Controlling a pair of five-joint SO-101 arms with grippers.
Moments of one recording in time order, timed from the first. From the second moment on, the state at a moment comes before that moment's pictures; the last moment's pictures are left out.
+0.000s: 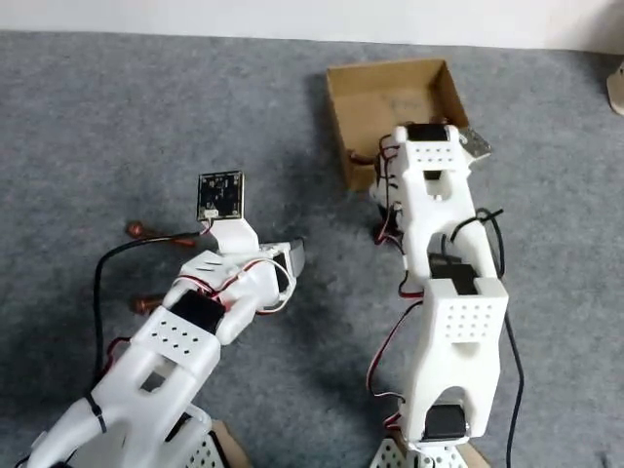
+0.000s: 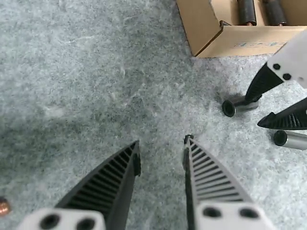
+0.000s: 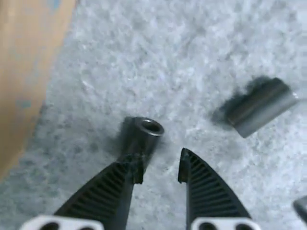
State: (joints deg) left arm 20.1 -42.6 66.8 26.8 33.5; right arm -5.5 33.5 -21.1 84.5 -53.1
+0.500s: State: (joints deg) left arm 20.1 -42.6 66.8 26.8 33.5; right arm -6.2 41.1 -24.7 83.3 -53.7
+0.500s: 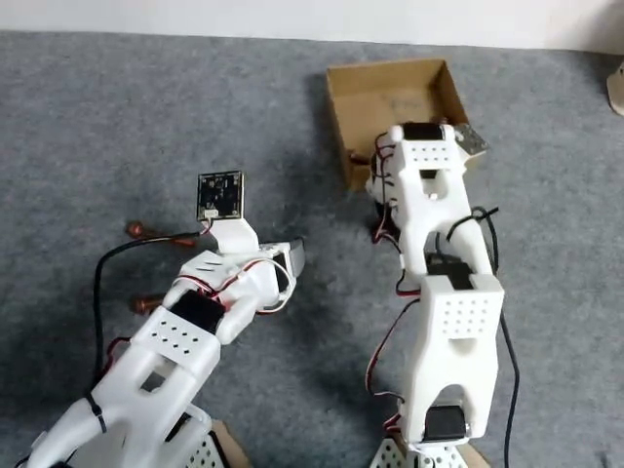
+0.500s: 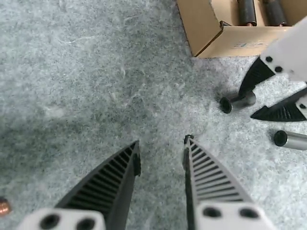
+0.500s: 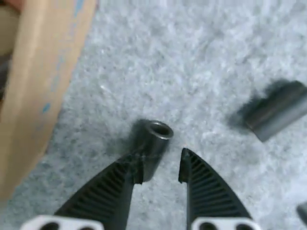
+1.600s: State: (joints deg) left arm 8.0 -42.6 57.0 43.5 37.3; right arm -6.3 46.2 -31.5 99.5 -46.6
